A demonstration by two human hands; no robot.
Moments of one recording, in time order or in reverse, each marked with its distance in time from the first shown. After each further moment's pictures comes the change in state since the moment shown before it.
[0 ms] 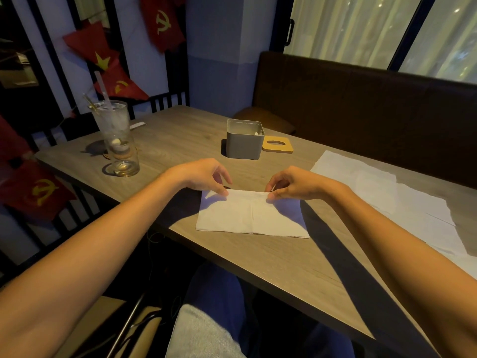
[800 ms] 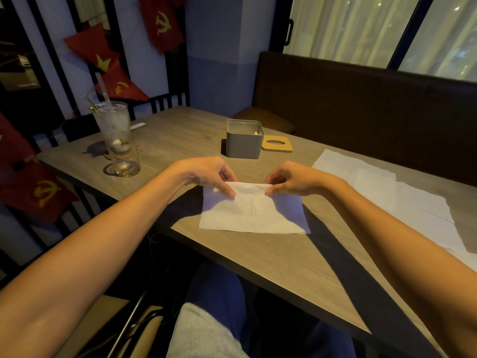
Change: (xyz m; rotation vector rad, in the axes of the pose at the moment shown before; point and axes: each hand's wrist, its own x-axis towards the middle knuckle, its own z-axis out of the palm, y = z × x) left_hand -0.001 0.017 -0.005 -0.201 -0.125 0.018; right_hand 0.000 -0.008 -0.005 0.037 -0.002 -0.084
